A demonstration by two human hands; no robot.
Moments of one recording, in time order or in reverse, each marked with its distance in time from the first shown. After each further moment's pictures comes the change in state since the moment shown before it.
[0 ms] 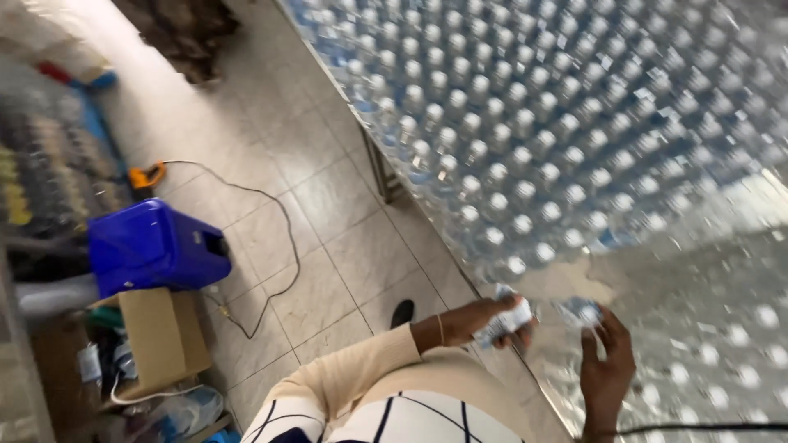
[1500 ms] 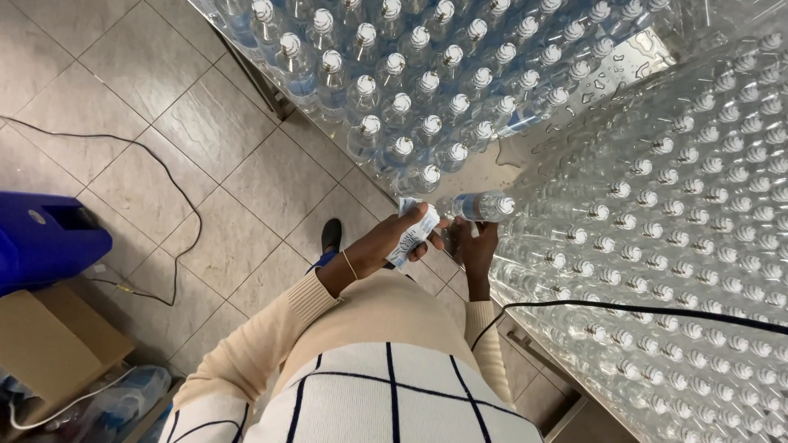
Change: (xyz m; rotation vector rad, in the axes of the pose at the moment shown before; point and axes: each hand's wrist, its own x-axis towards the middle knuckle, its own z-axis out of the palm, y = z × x) left_hand -0.045 0.064 0.043 0.018 0.231 -0.111; right_hand -0.037 0.101 0.088 0.056 0.085 0.461
